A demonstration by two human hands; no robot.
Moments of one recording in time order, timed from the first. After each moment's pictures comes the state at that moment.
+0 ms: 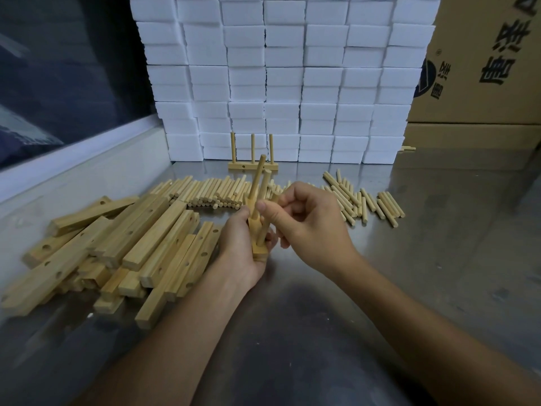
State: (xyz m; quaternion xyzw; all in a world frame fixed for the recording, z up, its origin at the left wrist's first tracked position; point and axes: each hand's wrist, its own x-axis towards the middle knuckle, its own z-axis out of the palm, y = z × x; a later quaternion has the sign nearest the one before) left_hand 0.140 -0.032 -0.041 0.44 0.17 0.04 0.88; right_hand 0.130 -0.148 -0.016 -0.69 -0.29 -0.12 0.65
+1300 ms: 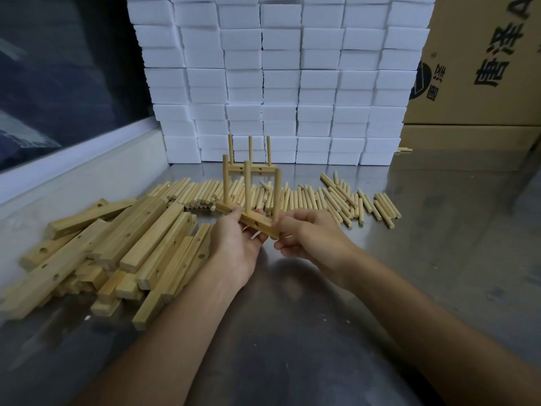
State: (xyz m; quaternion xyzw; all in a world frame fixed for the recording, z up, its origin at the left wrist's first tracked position) left_hand 0.144 -0.029 -0.035 0.36 0.19 0.07 0.91; right_hand 0.141 -0.160 -0.022 -0.72 -0.08 0.12 0.68
